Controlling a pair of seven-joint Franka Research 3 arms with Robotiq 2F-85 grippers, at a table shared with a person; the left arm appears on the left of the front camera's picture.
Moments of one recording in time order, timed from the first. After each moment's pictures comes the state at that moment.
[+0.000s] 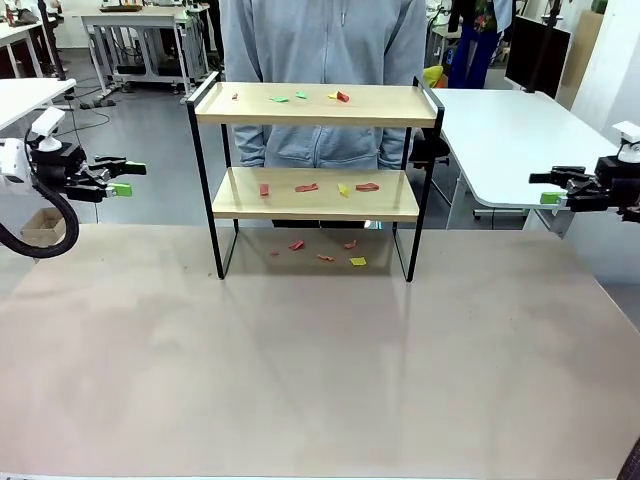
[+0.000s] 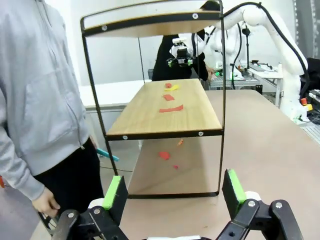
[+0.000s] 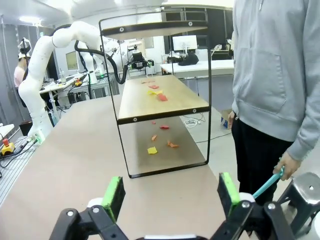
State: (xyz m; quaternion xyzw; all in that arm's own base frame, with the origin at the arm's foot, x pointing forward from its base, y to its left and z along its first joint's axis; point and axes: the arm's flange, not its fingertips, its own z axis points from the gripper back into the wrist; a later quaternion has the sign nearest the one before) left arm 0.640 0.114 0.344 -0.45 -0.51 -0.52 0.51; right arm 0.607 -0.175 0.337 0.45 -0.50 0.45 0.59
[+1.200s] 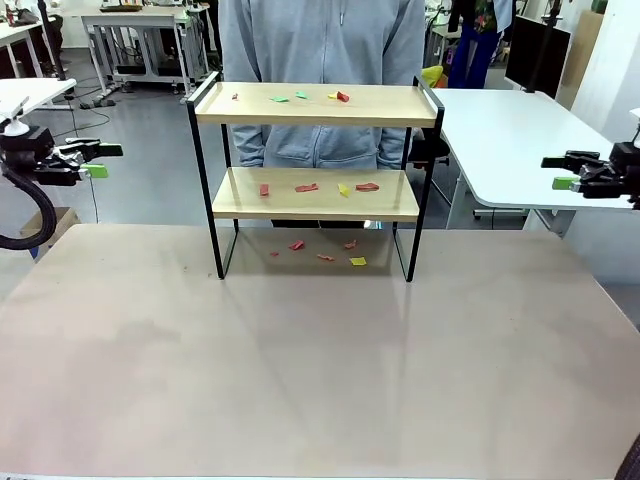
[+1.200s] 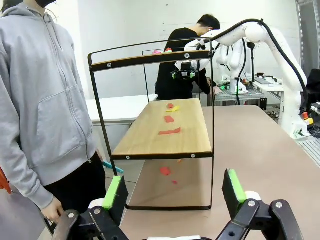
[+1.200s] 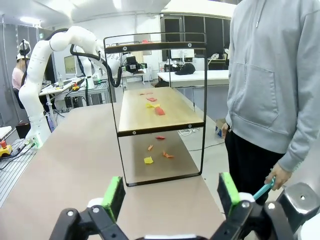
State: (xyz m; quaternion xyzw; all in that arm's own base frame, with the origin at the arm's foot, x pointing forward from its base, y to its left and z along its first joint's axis) left arm 0.615 0.134 0.379 -0.45 -0.54 -0.50 0.51; right arm 0.604 -0.186 0.361 0.44 -0.52 0.45 0.57
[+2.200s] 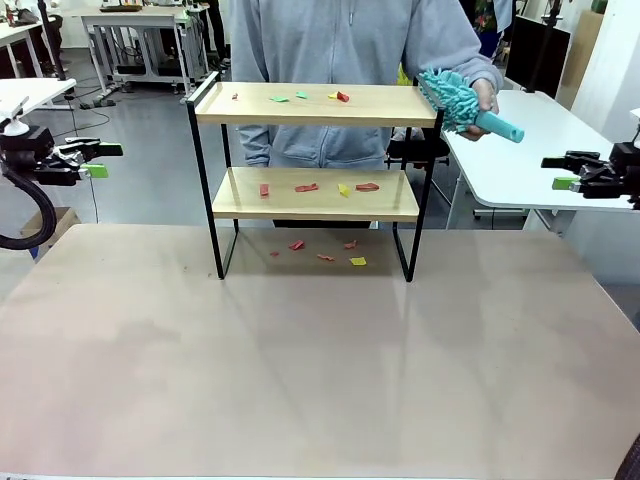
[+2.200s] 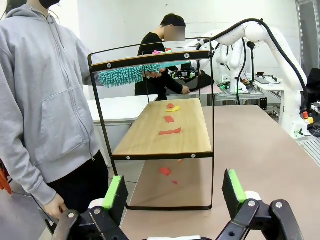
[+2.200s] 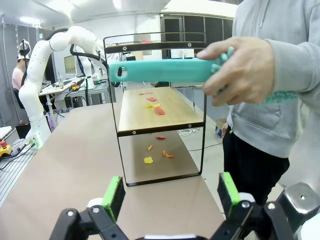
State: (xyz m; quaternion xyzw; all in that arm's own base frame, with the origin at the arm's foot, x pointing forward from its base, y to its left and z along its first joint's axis) left arm 0.615 0.134 0.379 -0.45 -0.54 -0.50 0.50; right arm 0.604 -0.186 0.361 0.44 -0.52 0.45 0.57
